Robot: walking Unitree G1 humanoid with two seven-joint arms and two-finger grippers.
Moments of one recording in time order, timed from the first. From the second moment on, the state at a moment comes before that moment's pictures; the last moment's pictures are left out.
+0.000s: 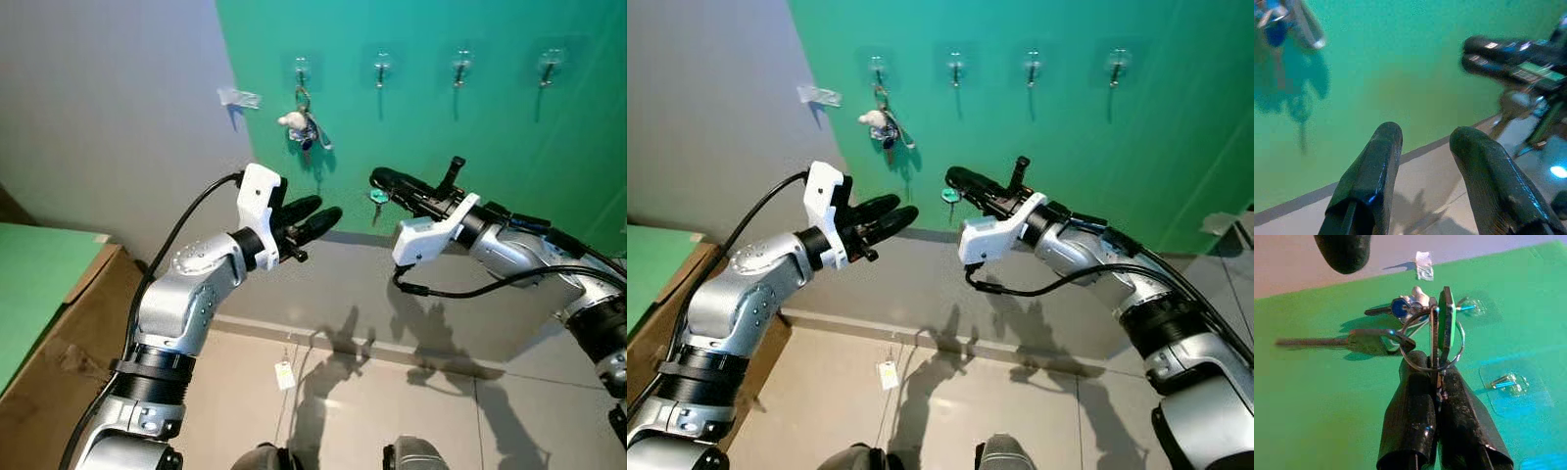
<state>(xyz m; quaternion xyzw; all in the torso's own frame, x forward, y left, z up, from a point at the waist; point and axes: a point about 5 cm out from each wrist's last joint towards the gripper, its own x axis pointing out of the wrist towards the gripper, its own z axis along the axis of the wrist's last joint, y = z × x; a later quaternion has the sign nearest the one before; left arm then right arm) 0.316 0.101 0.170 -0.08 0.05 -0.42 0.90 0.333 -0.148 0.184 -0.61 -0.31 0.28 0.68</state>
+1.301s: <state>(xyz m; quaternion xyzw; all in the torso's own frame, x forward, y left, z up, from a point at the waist) 0.307 0.091 0.182 -0.06 0.05 -0.47 0.88 0.341 -0.136 0.184 -0.58 -0.30 0.29 0.70</state>
